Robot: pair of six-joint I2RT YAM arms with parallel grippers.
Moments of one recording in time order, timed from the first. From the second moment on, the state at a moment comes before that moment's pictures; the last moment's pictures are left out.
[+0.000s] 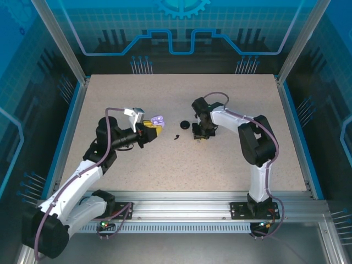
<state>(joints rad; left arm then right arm) -0.32 0.93 0.63 0.11 0.68 -0.30 0.49 1.98 1.40 -0.81 -0.12 0.46</state>
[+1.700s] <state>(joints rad) -0.50 1.28 0.70 0.61 0.63 -0.56 0.45 1.27 1.13 -0.12 -0.66 0.58</state>
